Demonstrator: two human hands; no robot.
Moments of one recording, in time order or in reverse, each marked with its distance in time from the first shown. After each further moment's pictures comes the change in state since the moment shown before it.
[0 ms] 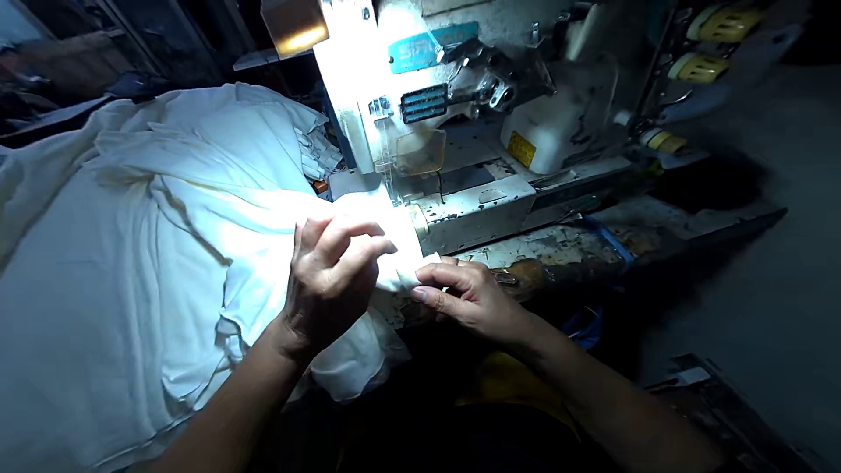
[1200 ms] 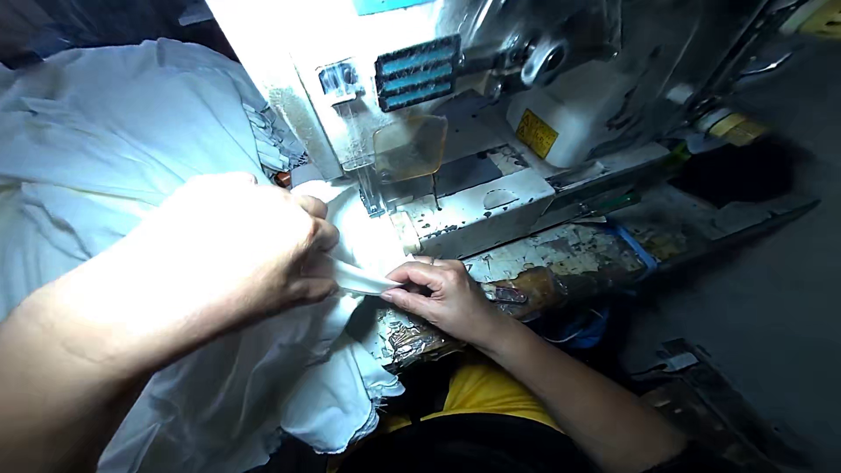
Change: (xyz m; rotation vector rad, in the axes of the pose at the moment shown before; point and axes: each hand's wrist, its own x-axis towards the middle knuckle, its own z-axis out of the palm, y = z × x) left_hand 0.044 -0.101 -0.007 0.115 -0.742 0.114; right_hand 0.033 0.068 0.010 -0.233 0.155 -0.079
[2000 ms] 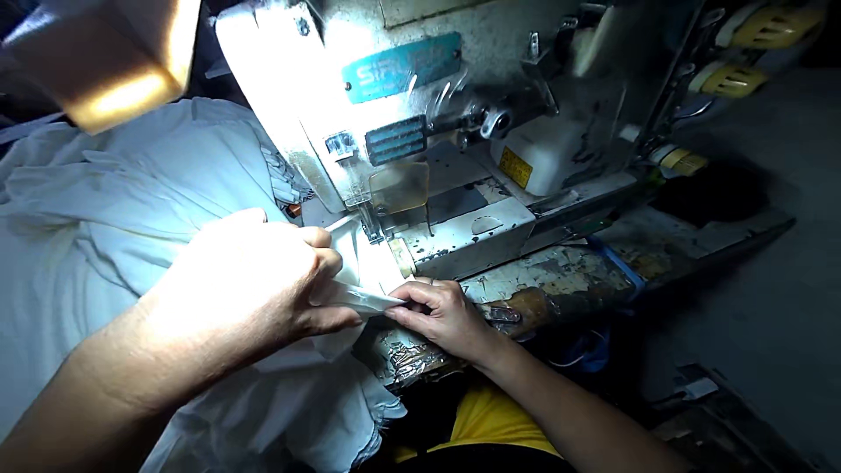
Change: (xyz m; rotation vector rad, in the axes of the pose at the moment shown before) left_hand -0.002 0.022 -0.019 0.063 0.030 -0.086; right_hand -0.002 0.003 0.001 0.001 0.046 0.006
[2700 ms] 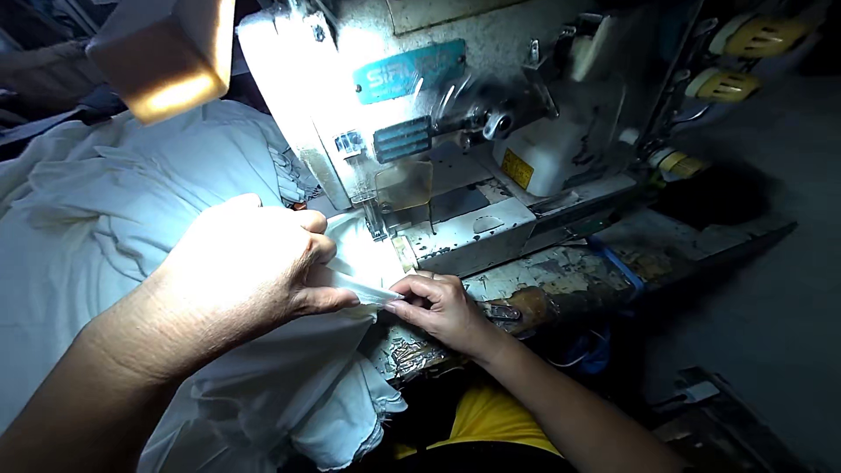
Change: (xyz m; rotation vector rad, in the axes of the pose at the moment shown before) left_hand 0.000 -0.004 -0.005 0.055 0.037 -0.031; right_hand 0.004 -0.002 0.000 0.027 0.009 -0.020
